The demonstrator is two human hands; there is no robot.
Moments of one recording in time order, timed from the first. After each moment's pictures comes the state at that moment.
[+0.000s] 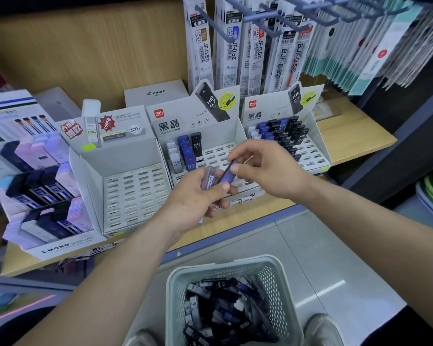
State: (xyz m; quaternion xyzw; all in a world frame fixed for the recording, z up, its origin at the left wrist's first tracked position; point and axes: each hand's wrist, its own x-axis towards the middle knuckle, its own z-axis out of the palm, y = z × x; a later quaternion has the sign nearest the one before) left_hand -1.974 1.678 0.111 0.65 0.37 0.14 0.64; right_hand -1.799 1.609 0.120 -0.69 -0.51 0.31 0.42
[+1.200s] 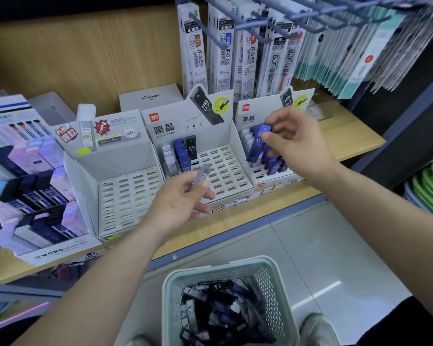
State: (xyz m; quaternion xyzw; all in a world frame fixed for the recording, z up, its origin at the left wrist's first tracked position) left_hand -1.988 1.682 0.111 0.67 0.41 0.16 0.60; right_hand -1.763 1.597 0.145 -0.70 -0.40 0.21 0.56
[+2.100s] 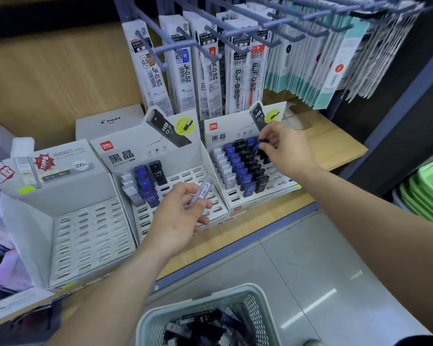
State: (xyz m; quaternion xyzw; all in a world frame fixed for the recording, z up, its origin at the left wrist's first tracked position) left_hand -1.915 1.681 0.092 0.67 0.42 0.18 0.58; right_hand -1.655 1.621 0.094 -0.82 -0.44 0.03 0.35
